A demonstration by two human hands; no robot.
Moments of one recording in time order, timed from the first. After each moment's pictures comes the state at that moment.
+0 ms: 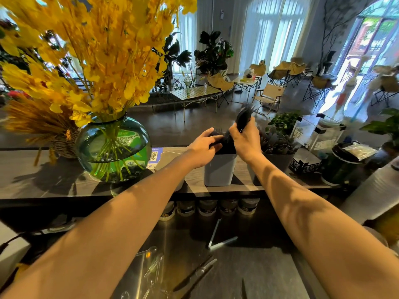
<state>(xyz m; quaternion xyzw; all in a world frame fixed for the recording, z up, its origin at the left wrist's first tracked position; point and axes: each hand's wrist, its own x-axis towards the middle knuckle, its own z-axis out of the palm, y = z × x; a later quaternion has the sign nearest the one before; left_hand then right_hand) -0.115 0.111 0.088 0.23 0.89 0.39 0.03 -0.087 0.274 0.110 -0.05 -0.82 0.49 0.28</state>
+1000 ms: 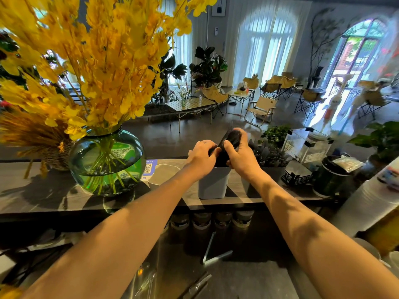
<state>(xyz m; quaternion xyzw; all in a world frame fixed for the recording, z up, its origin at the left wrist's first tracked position) -0.110 0.133 0.094 0.21 0.88 0.42 -0.08 -0.069 0.285 0.109 0.00 -0.84 0.51 0.18</state>
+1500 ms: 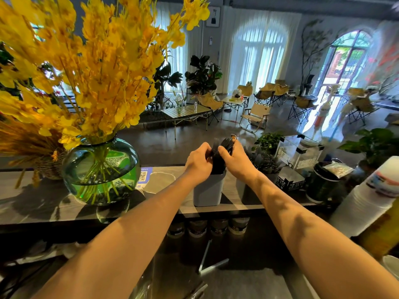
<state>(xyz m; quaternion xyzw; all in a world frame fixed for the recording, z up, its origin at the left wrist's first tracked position) -0.104 0.141 0.106 0.20 0.87 0.44 -0.10 -0.079 0.290 0.121 -0.01 -0.86 0.48 0.16</state>
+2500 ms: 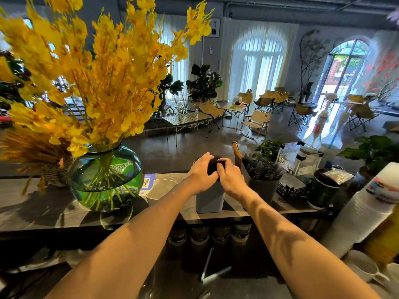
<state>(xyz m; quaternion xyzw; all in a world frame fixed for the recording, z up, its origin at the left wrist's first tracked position) -0.110 0.135 0.096 0.23 0.89 0.40 -0.01 -0.081 0.276 0.084 -0.05 -0.91 0.40 0.12</state>
